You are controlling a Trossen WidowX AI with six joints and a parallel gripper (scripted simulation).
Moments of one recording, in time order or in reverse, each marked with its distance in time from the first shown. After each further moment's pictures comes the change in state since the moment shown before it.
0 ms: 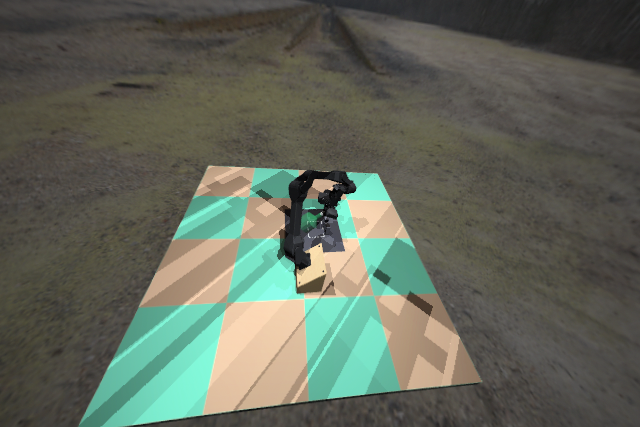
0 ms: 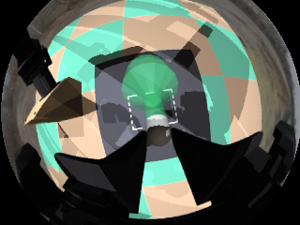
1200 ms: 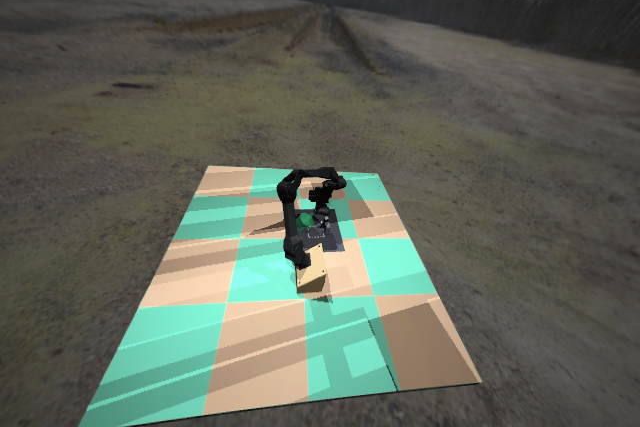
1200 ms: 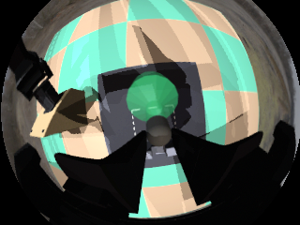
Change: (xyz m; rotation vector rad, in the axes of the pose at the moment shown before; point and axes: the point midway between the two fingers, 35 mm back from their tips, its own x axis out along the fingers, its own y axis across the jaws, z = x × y) arm -0.004 0.003 0.050 -0.037 0.045 0.009
